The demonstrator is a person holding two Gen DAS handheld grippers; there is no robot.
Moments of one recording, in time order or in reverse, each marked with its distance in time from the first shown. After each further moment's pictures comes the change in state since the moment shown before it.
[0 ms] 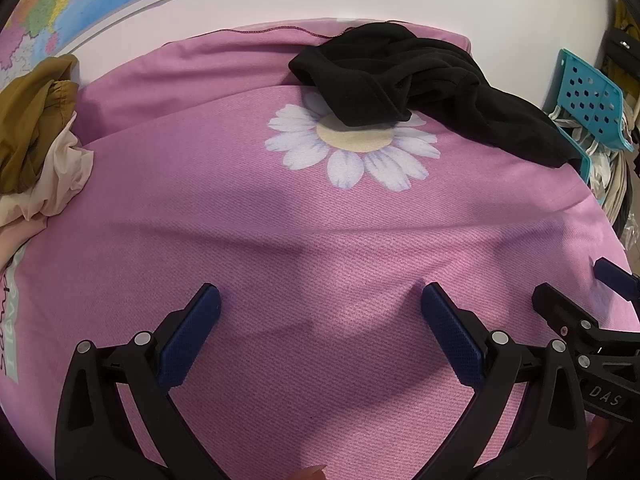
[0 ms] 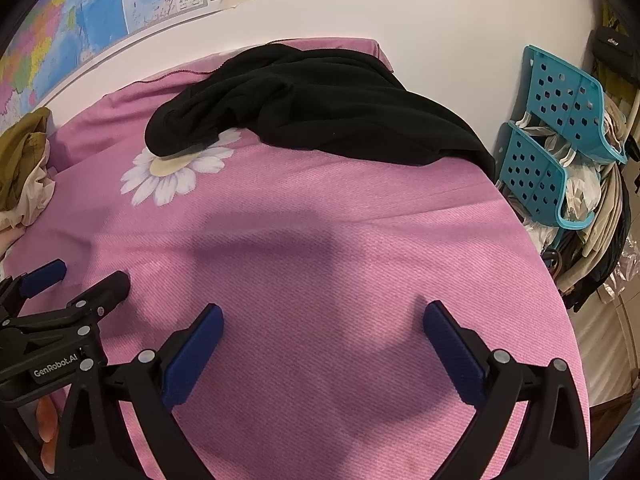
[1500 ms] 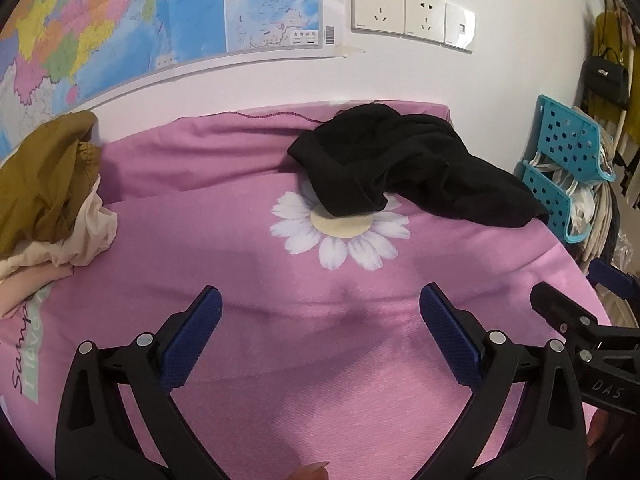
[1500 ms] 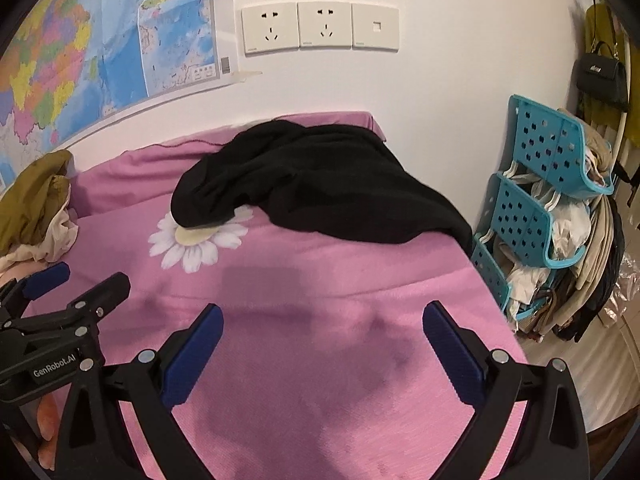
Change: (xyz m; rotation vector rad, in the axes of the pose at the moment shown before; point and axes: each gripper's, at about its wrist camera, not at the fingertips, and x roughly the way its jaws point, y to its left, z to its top) left arm -0.057 -0.002 0.023 0.001 -0.207 -0.015; right arm -0.054 -0.006 0.021 0.001 -0.204 0.013
